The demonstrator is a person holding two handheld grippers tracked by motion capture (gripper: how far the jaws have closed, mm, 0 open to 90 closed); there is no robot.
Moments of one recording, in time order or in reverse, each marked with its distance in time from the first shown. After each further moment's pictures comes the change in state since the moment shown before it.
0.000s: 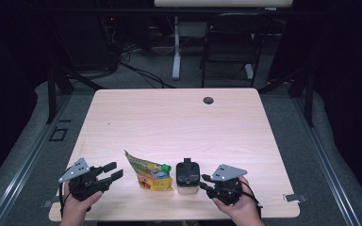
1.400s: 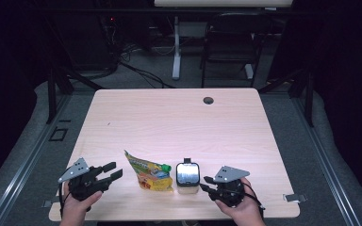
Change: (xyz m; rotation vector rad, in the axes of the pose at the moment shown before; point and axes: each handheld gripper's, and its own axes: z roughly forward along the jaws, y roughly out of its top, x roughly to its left) left arm 0.001 0.000 -0.001 -0.002 0.004 -0.002; right arm -0.003 -0.007 -0.003 0.013 0.007 0.013
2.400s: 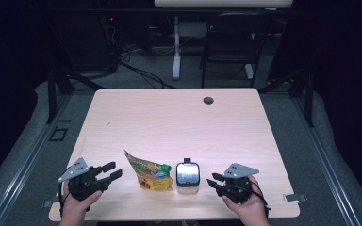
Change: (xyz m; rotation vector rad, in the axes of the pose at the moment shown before) left arm 0.002 -0.001 0.000 0.001 0.008 -0.007; right arm -0.021 -0.014 -0.005 -0.010 -0.057 0.086
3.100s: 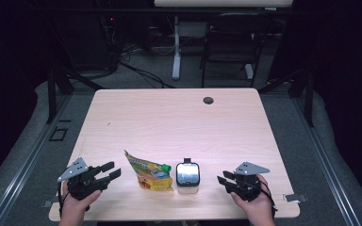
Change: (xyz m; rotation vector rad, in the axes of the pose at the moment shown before) left arm 0.006 -0.002 -0.001 0.011 0.000 -0.009; right arm -0.028 -0.020 -0.003 -0.005 -0.072 0.102
